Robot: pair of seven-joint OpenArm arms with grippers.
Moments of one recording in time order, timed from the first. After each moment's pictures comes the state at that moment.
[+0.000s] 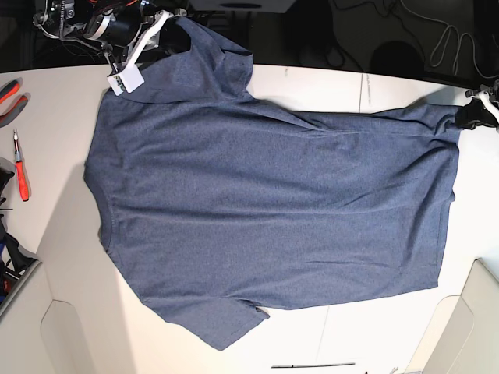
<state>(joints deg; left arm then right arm) 24.7 -37.2 -30.7 79.7 -54.6 -38.8 53.1 -34.2 4.5 9.8 107.8 41.2 28.1 -68.5</state>
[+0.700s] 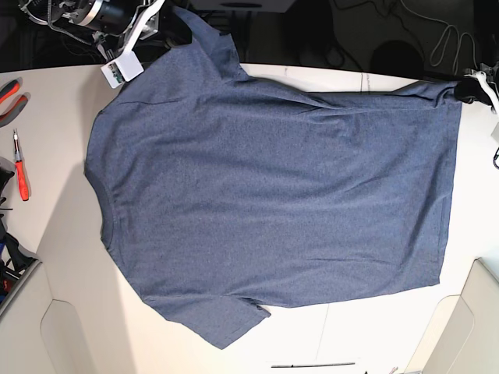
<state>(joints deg) 26.7 -37.2 -30.6 80.1 -50.9 -38.8 59.6 -41.0 4.5 9.8 122.1 40.4 29.3 -70.0</state>
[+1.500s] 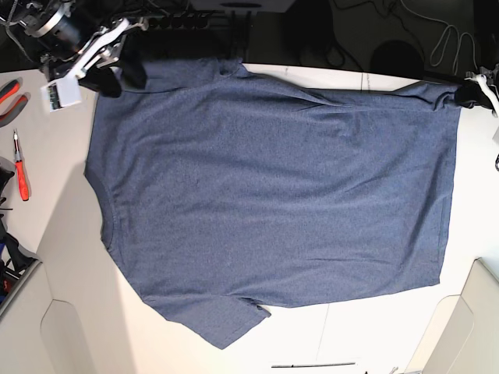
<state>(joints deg) 26.7 -37.2 -30.6 80.1 -51.0 -38.8 56.6 -40.4 4.5 22.2 127.8 36.3 26.7 -58.0</state>
